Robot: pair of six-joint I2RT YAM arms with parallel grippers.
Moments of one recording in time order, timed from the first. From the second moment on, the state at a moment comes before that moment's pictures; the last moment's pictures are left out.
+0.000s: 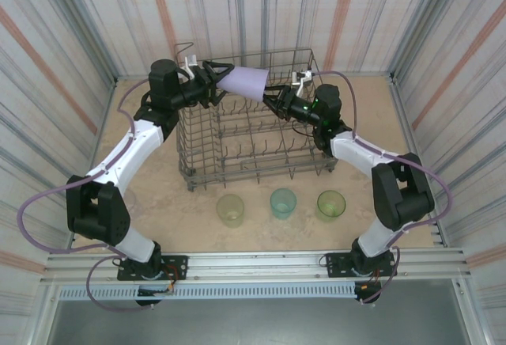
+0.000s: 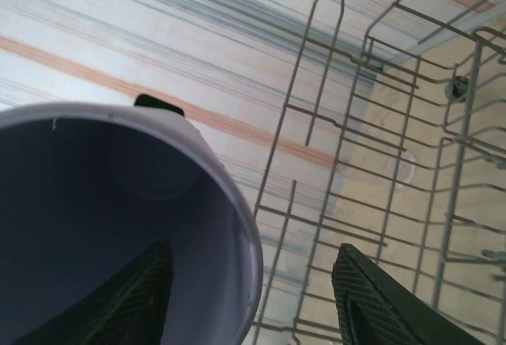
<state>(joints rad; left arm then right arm) -0.30 1.54 1.31 0.09 0.63 -1.37 0.39 1.64 1.05 0.63 -0.68 1.20</state>
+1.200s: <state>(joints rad) -0.29 1.55 1.64 -0.34 0.48 -0.96 0.36 1.18 0.94 -0.10 -0.44 0.83</state>
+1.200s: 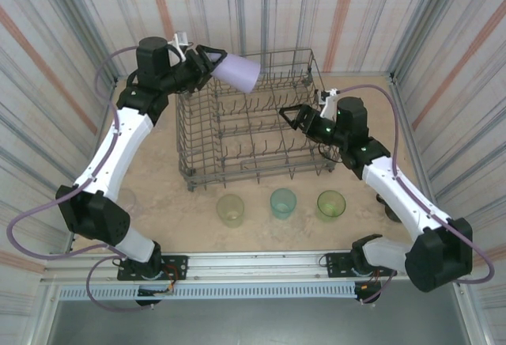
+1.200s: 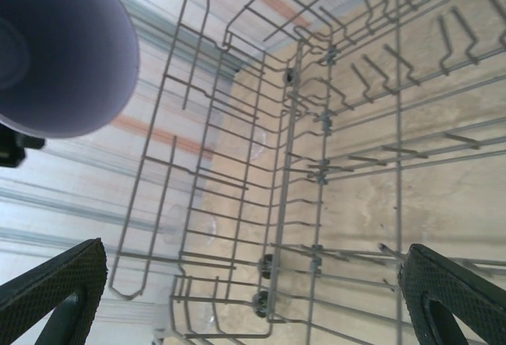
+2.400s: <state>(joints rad) -0.43 1.93 2.07 -0.73 0.00 -0.35 0.28 0.97 0.87 -0.28 -0.31 0.72</state>
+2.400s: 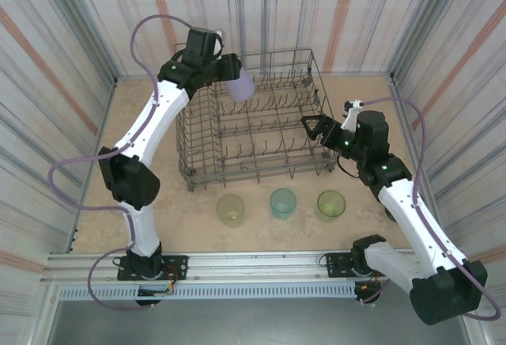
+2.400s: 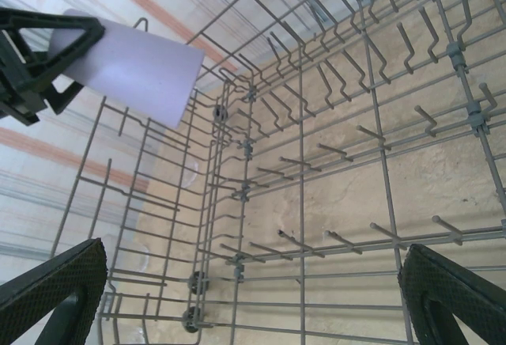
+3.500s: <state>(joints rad) -0.49 2.00 1.99 -0.60 -0.21 -0.15 0.27 0.93 0.89 -0.32 -0.31 0.69</state>
